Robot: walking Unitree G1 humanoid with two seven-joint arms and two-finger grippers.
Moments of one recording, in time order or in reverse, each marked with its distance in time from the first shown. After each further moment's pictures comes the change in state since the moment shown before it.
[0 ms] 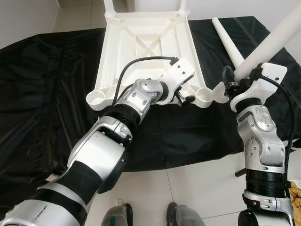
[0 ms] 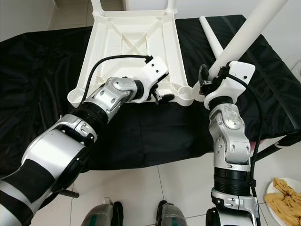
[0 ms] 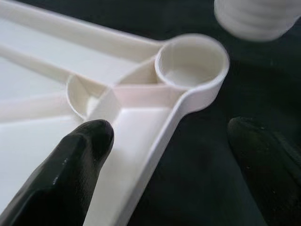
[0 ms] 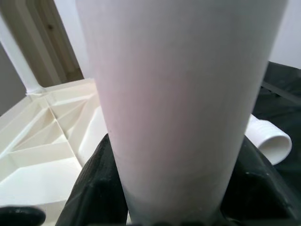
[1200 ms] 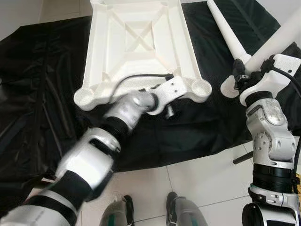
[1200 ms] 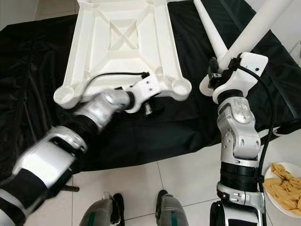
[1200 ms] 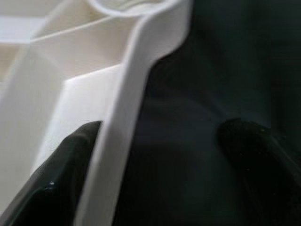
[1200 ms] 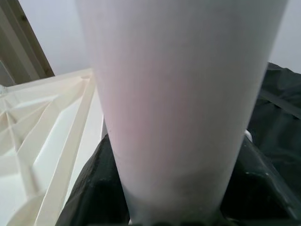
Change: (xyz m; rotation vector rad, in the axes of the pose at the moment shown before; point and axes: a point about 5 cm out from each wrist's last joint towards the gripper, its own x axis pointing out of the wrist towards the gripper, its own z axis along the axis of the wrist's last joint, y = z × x) left arm -0.018 -0.016 -0.033 0.239 0.047 -0.280; right arm 0.011 -0.011 0.015 -0.028 -0.025 -0.031
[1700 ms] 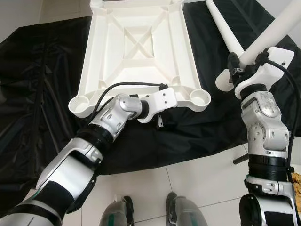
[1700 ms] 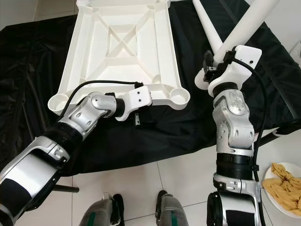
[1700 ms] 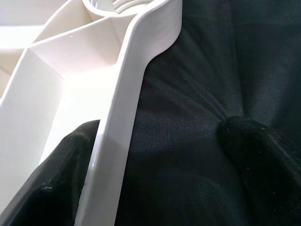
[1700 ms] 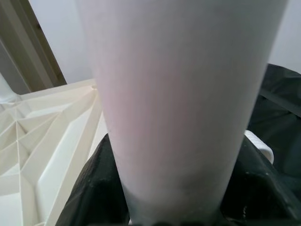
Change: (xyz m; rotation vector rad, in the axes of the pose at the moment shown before) left arm -0.021 -0.009 -0.010 0.065 -0.010 0.010; right arm 0.015 0.010 0.000 0.024 -0.022 0.047
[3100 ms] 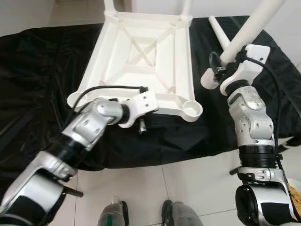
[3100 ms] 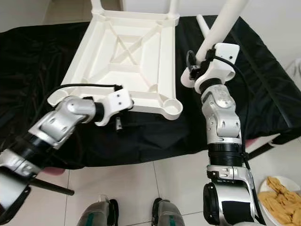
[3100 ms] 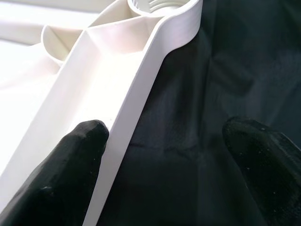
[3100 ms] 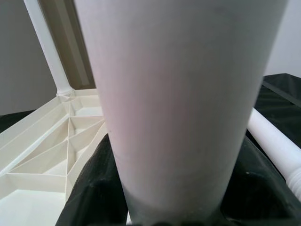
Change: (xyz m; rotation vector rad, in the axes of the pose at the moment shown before) left arm -0.034 -0.014 -0.006 -0.092 0.061 0.018; right arm 0.017 0.017 -0.017 -0.002 0.030 0.107
